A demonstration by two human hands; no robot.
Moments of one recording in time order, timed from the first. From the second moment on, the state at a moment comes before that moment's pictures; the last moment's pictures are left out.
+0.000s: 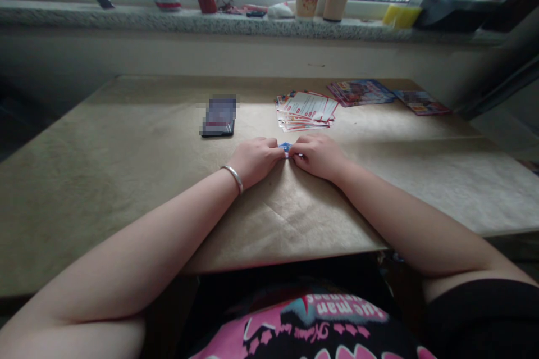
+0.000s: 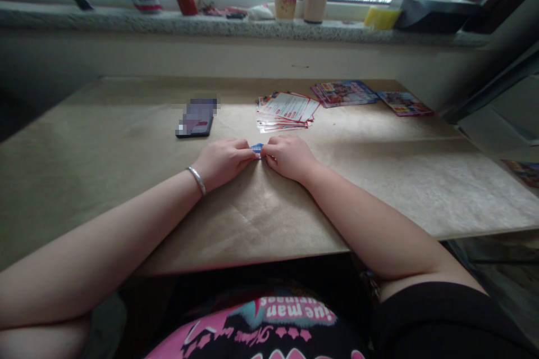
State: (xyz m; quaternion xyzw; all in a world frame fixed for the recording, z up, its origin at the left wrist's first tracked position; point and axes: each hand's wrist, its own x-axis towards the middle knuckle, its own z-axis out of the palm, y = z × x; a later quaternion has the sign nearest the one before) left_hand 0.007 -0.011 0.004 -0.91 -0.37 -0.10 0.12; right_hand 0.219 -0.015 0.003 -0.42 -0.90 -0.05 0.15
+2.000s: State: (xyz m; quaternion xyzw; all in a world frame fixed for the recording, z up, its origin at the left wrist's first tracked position) left_hand 0.008 -0.026 0.015 -0.94 -0.33 -0.05 0.10; right_hand 0.237 -0.019 0.019 -0.44 -0.89 0.04 0.12
